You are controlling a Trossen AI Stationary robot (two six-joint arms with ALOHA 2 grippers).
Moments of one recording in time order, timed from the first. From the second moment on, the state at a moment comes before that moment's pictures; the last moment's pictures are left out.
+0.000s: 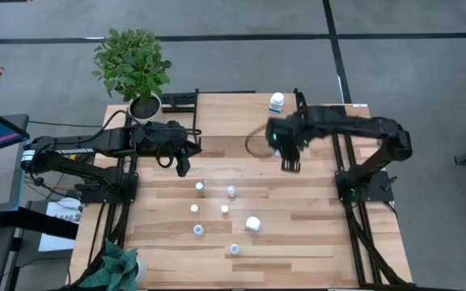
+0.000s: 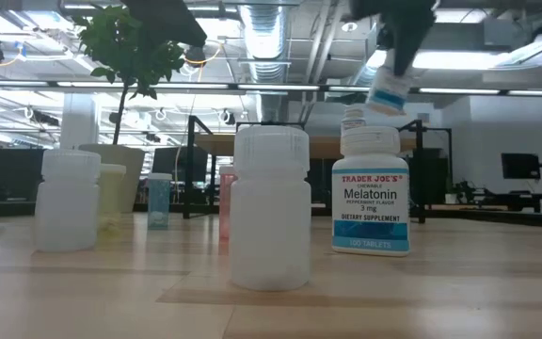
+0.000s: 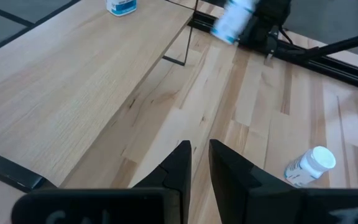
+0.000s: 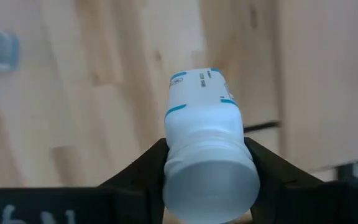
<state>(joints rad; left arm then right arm) 0.10 1.03 1.00 -0.52 -0.14 -0.28 -0.15 1.57 1.64 -1.45 0.14 0.00</state>
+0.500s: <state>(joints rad) 0.10 1.03 1.00 -0.52 -0.14 -0.27 -0.50 1.76 1.86 -1.52 0.13 -0.32</state>
